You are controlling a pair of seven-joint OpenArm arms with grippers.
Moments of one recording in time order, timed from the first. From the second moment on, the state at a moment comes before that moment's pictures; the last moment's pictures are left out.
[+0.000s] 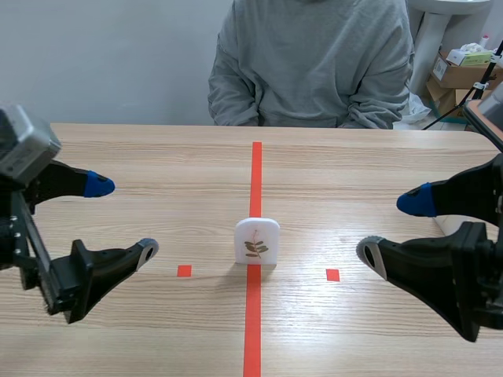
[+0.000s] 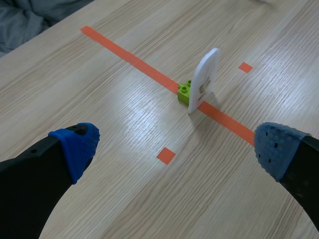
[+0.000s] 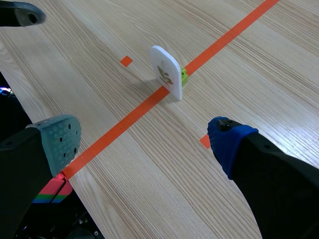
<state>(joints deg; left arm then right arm) 18.9 -38.2 4.5 102.0 -21.3 -36.9 6.0 -32.4 31.5 15.9 119.4 45.8 45.3 -34.9</state>
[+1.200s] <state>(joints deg) -14.9 -16.0 35.7 62.0 -10.1 -34.9 4.9 -32.4 31.5 15.9 119.4 44.7 45.3 -34.9</state>
